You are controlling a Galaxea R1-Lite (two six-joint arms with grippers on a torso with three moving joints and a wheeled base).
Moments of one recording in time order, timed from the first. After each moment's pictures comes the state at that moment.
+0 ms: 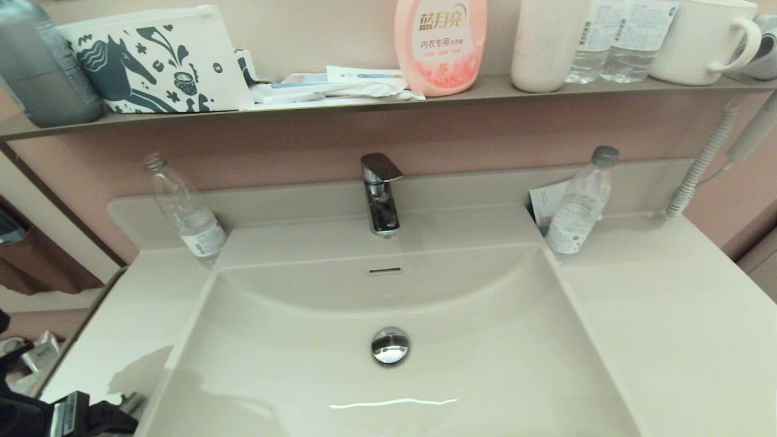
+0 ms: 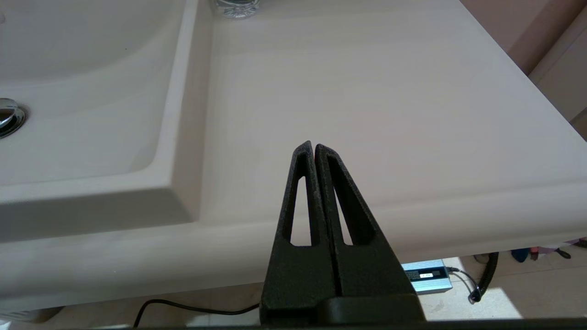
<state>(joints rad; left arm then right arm) 0.54 1.44 -0.68 0.56 -0.18 0.01 0.00 0.00 0.00 0.00 0.00 0.00</state>
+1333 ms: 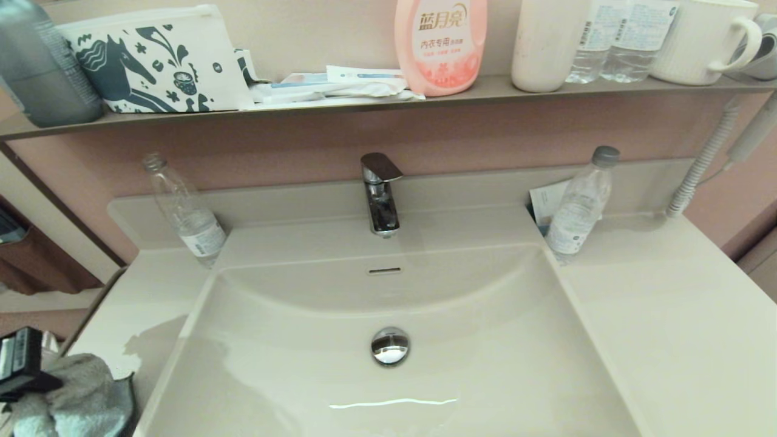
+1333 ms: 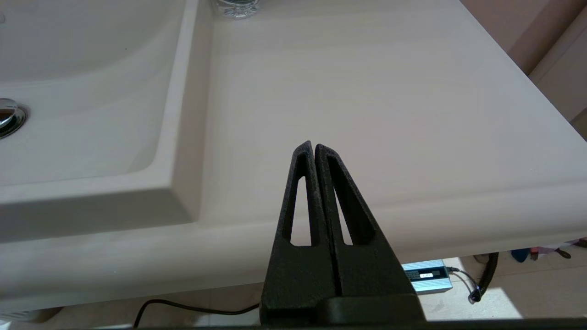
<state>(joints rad) 0.56 1.39 -1.05 0.83 -0.15 0.02 0.00 0.00 0.00 0.00 0.00 0.00</state>
